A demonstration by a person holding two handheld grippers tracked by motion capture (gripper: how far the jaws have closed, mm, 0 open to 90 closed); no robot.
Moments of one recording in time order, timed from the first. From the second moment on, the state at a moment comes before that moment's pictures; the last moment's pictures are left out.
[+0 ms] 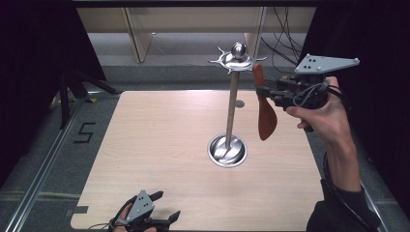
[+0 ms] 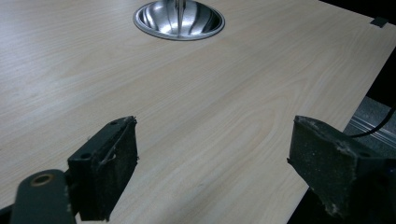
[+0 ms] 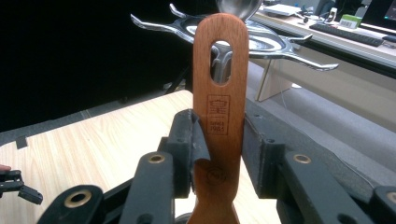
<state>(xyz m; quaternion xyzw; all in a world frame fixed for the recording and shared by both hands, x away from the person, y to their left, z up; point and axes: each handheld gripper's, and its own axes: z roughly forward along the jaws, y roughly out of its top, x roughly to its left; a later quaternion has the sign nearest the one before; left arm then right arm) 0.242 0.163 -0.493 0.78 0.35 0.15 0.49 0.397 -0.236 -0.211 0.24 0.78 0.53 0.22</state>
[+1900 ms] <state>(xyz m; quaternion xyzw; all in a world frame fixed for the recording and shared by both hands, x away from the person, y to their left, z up) 0.242 0.162 -0.493 0.78 0.36 0.15 0.50 0.391 -0.250 -0.237 0.27 0.75 0.56 0.21</state>
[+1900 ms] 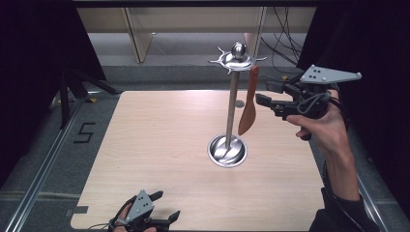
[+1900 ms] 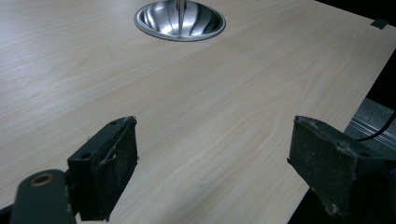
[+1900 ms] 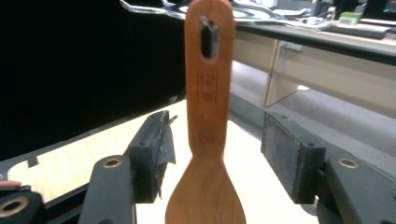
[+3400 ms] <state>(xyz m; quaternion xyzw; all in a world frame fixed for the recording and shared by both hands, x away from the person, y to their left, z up) 0.242 0.161 -0.491 0.78 0.35 0.14 0.50 0.376 -0.287 -0.357 0.33 0.79 0.48 0.16</state>
